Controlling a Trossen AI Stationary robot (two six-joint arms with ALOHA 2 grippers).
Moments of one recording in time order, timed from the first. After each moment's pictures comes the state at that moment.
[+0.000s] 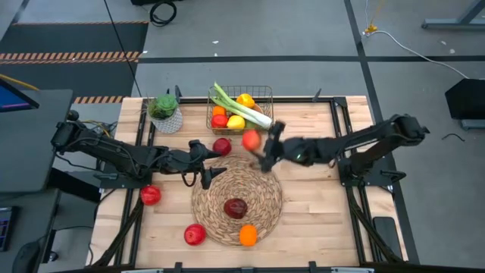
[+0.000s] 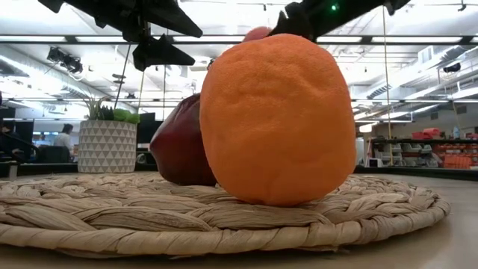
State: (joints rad) left arm -0.21 1.15 0.66 0.10 -0.42 -0.47; right arm 0.10 1.39 0.86 0.23 0.59 -0.28
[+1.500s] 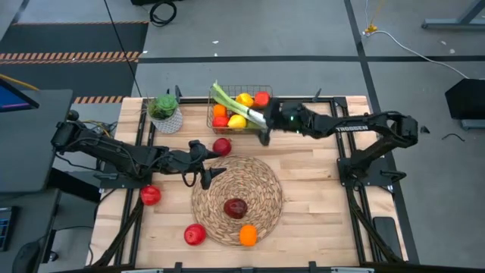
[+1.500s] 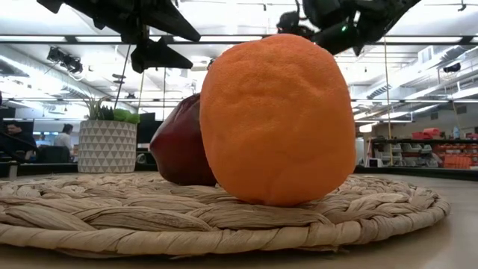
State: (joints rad) left arm -0.21 1.15 0.66 0.07 -0.42 -0.49; right arm -0.30 1.44 0.86 0.29 0.03 -0.10
